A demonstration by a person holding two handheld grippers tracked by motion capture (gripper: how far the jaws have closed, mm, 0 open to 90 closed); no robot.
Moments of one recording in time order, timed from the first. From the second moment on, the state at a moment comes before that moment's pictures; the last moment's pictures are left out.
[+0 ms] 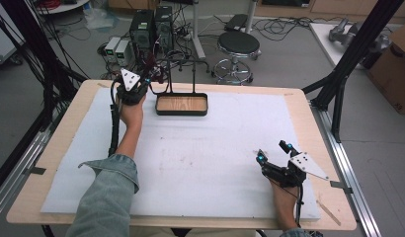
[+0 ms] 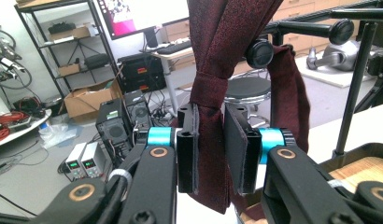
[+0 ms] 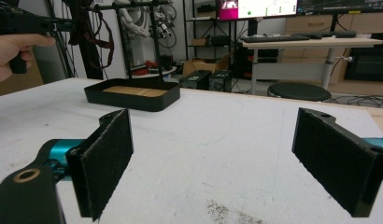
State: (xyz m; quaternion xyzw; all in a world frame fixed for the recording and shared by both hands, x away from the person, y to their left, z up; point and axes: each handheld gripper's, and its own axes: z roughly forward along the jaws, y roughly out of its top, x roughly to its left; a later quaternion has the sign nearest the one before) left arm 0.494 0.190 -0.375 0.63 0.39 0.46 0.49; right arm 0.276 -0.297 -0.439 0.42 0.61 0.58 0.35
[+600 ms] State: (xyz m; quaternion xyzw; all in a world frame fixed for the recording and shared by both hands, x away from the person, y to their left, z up) left arm 0.477 0.209 -0.358 0.63 0.37 0.45 0.51; right arm 0.276 -0.297 -0.439 0.42 0.61 0.58 0.35
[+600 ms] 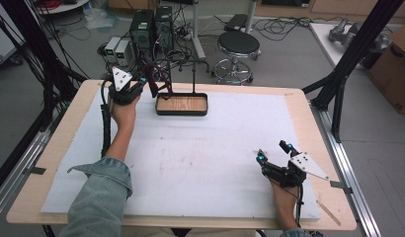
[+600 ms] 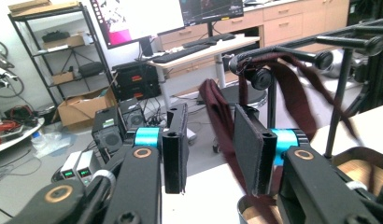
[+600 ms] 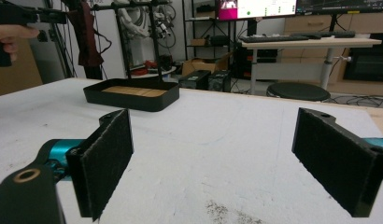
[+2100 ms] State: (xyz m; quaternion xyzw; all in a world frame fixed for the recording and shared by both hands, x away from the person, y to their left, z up) left arm 0.354 0.250 -0.359 0.69 0.31 0.34 0.56; right arm 0.277 -0.297 -0.439 0.42 0.61 0.58 0.35
